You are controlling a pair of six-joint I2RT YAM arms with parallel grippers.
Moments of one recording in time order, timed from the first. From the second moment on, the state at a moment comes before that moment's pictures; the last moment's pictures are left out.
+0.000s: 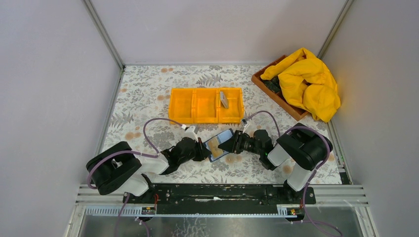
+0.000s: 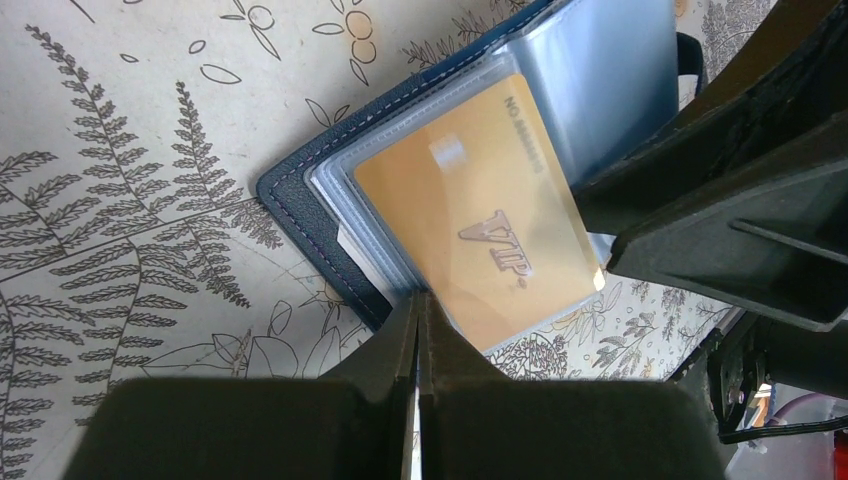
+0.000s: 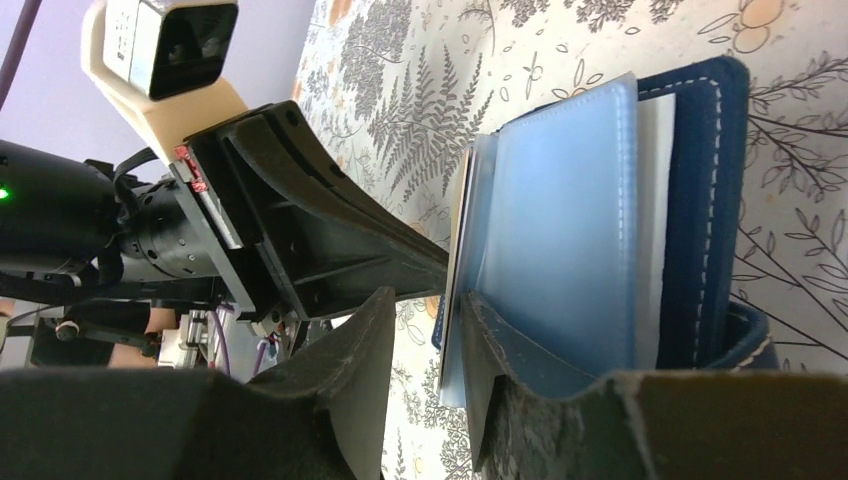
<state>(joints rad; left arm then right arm) -0.88 1.43 0.27 0.59 -0.04 -0.86 0.65 1.74 0.24 1.24 -0.48 0.92</state>
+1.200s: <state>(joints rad) -0.88 1.44 0.28 0.60 -0.02 -0.86 0.75 1.52 0.35 0.78 -0.27 0.73</state>
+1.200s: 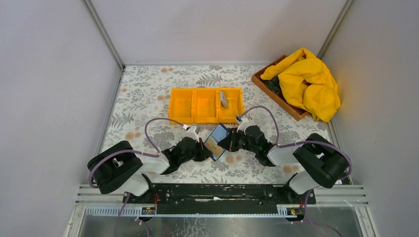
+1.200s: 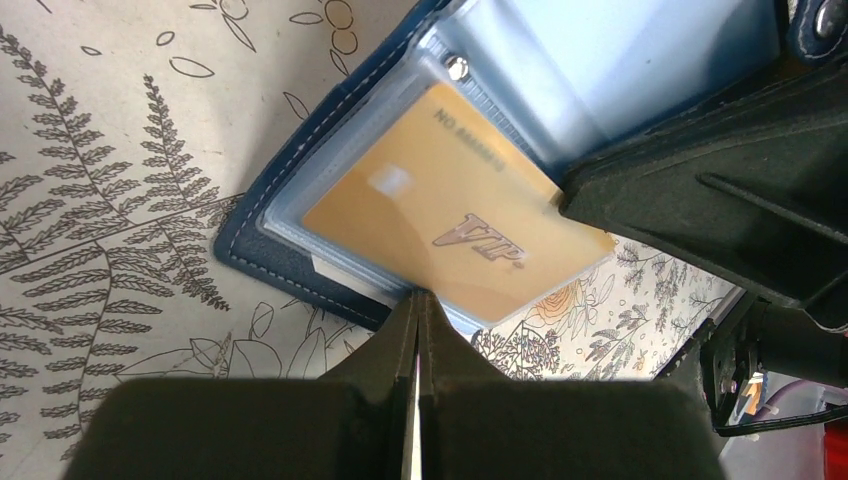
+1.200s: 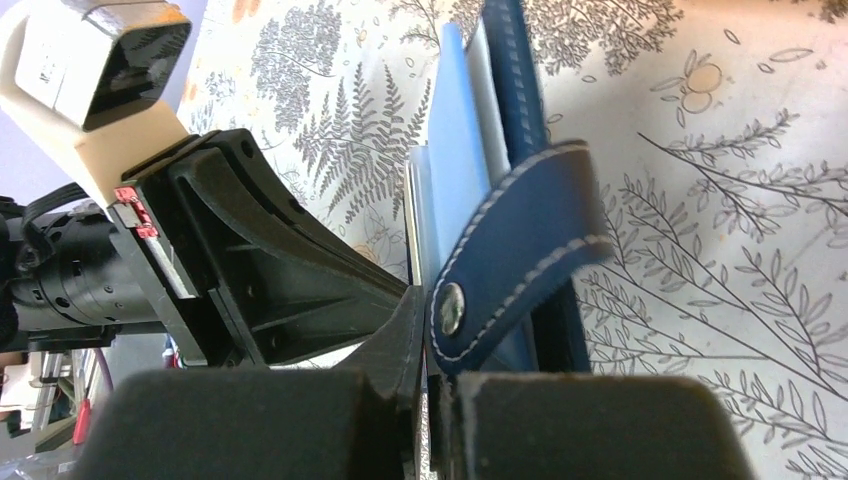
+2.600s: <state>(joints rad) -0.87 1.46 0.30 0.60 -0.02 -0.85 0.72 1.31 0.28 0.42 -0.20 0.72</state>
